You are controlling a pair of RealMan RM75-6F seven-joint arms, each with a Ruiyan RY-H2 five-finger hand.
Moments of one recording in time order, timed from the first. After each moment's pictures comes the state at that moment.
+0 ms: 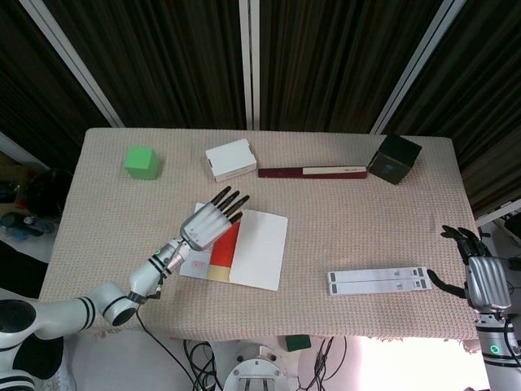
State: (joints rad) left arm -0.82 -1.60 -0.06 -1.29 1.52 1.02 0.46; right arm 0.08 -1.22 0.08 -1.49 -1.53 1.52 0.26
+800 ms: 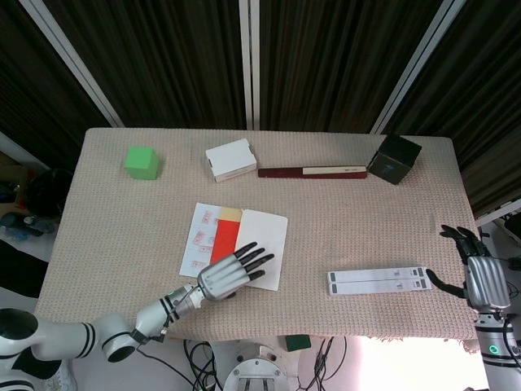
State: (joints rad) left arm -0.77 -1.66 0.06 -1.44 1.66 1.01 0.34; right arm 0.08 -1.22 0.08 -1.50 -1.53 1.53 0.25
